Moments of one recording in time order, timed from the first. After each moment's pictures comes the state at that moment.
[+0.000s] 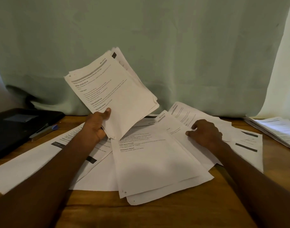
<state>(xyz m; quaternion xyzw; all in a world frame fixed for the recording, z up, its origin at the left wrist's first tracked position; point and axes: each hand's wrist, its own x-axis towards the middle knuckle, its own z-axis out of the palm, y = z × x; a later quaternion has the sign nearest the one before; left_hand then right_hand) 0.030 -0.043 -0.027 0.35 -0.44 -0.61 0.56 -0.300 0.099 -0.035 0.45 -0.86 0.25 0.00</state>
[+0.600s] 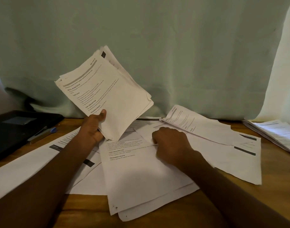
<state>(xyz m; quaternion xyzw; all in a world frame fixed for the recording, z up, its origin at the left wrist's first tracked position) 0.033 -0.040 -0.029 0.29 -0.39 -0.64 0.60 -0.177 0.127 -0.017 0.69 -0.71 0.09 0.12</state>
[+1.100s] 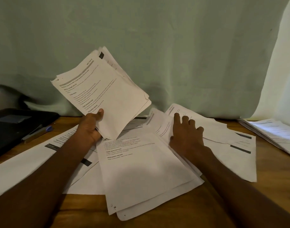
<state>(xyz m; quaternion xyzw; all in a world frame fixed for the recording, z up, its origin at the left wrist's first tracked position) 0.033 -0.044 -0.031 0.30 -0.36 -0.65 0.59 -0.224 0.113 -0.025 0.54 -0.82 0.09 0.16</state>
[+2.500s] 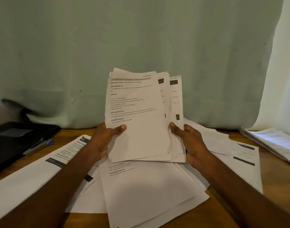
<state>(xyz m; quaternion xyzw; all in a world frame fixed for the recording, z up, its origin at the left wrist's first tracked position) 0.011 -0.019 -0.024 0.25 -0.57 -0.56 0.55 -0.235 0.104 -0.015 0.37 -0.49 0.71 -0.35</state>
